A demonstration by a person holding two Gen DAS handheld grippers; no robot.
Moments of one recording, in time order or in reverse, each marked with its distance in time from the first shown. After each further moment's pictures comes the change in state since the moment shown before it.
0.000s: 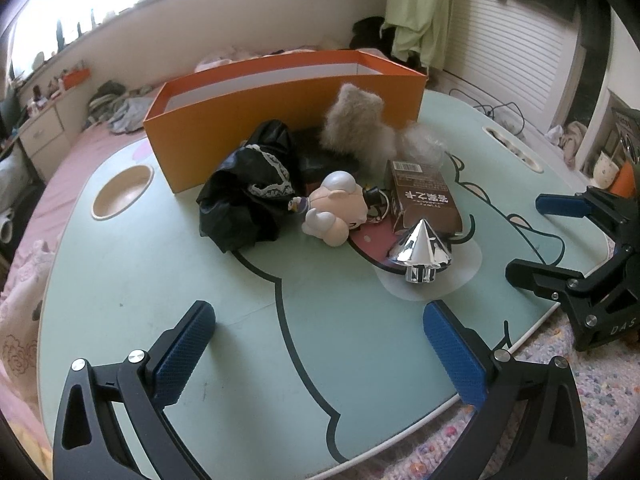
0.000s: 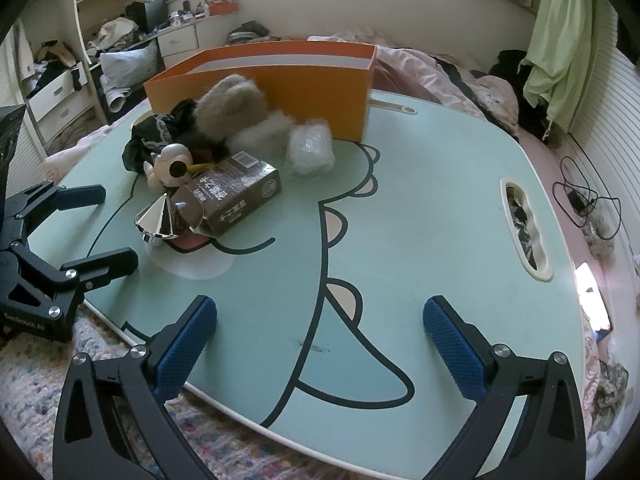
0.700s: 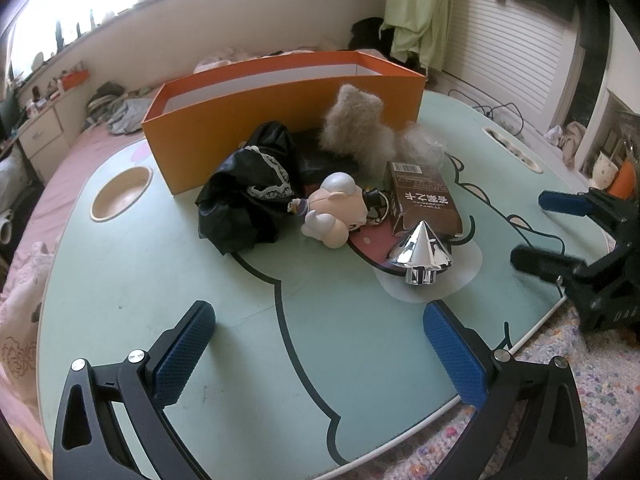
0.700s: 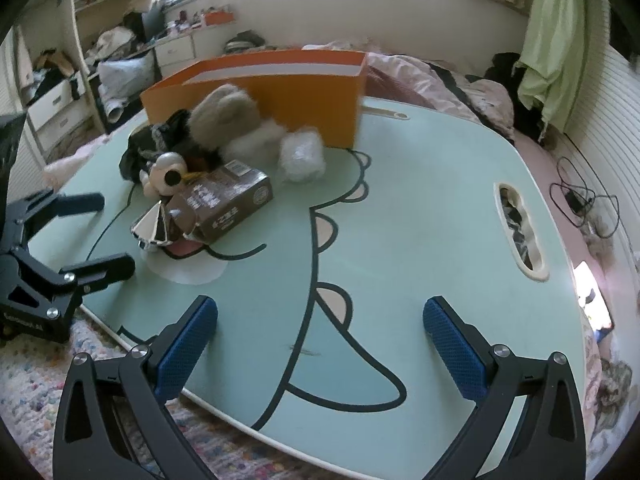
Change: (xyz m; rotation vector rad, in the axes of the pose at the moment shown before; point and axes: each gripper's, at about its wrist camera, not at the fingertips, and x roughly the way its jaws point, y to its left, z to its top) left arm 0.000 0.000 0.001 0.003 -0.003 -0.002; right arm -0.005 -0.009 -0.001 0.033 -0.040 -0.003
